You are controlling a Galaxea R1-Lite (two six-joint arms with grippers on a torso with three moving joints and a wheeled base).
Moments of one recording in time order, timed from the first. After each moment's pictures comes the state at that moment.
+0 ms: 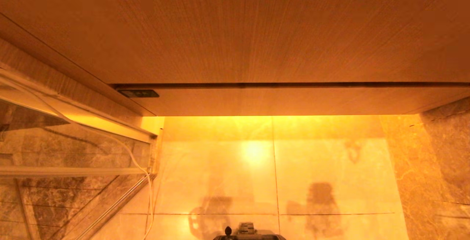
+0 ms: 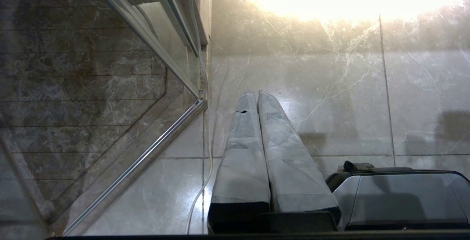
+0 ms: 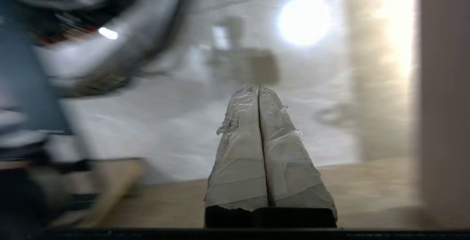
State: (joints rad) left arm 0.00 0.00 0.00 0.00 0.00 0.00; right arm 0.08 1.01 -0.80 0.64 0.34 -1.32
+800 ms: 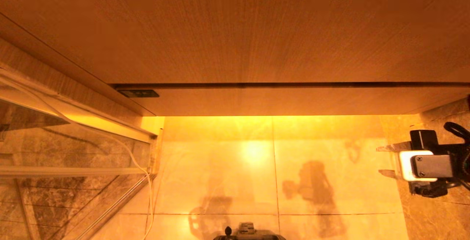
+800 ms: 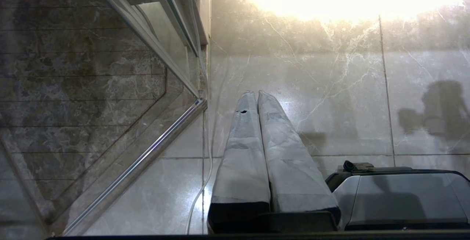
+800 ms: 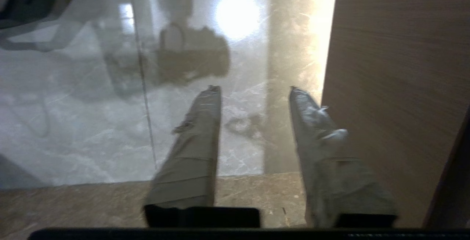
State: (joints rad) left arm 0.00 0.00 0.00 0.00 0.00 0.00; right arm 0.09 1.35 -0.76 0.11 0.26 -1.51
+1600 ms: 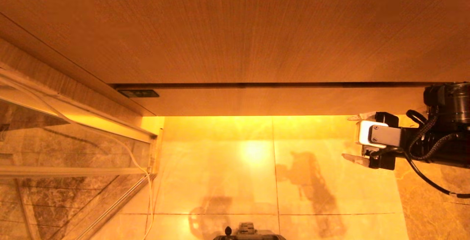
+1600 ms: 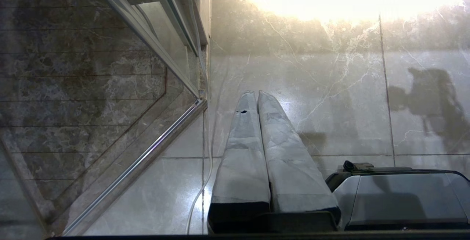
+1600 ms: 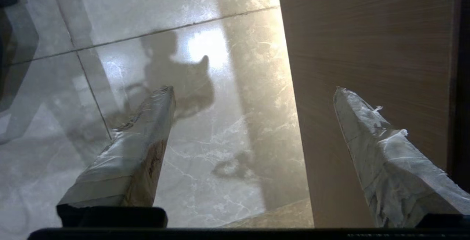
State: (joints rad) left arm 0.00 0.00 0.00 0.00 0.00 0.00; right arm 0.17 1.55 -0.74 -0.30 0.26 -1.26
